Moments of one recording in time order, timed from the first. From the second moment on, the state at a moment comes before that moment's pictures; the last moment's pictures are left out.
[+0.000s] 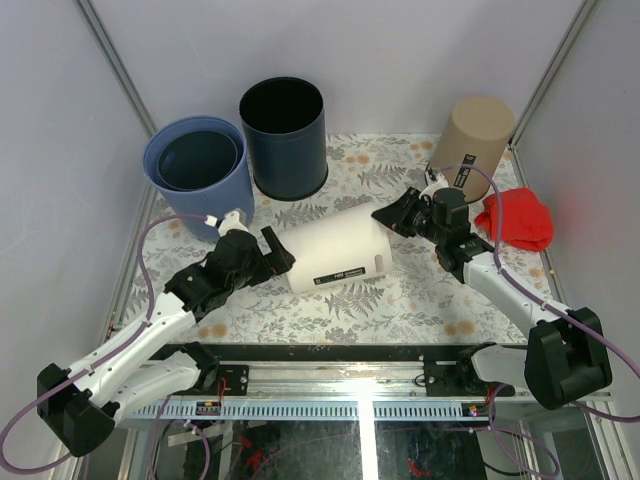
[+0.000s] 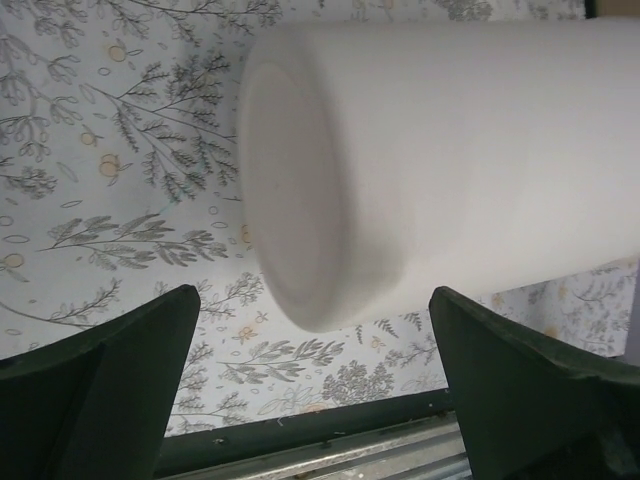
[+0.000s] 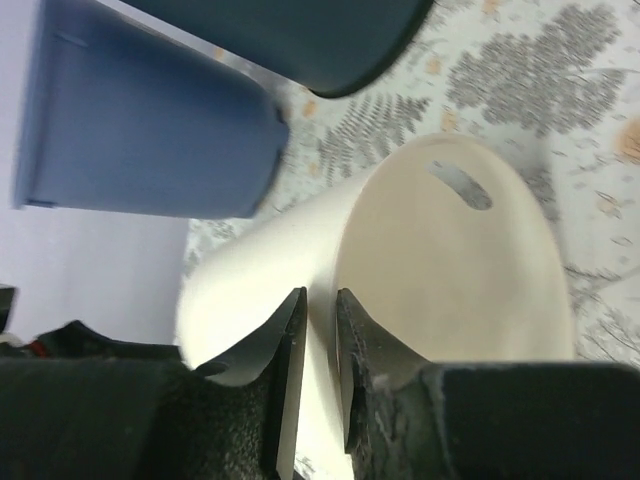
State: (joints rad) left arm -0.66 0.90 0.74 -0.55 -0.21 -0.90; right arm 0.36 1.24 0.75 0.19 -0.31 0.85
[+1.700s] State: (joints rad) left arm -0.65 1.06 0.72 -0.23 -0.14 -0.89; right arm 0.37 1.22 1.07 -0.73 -0.43 0.40
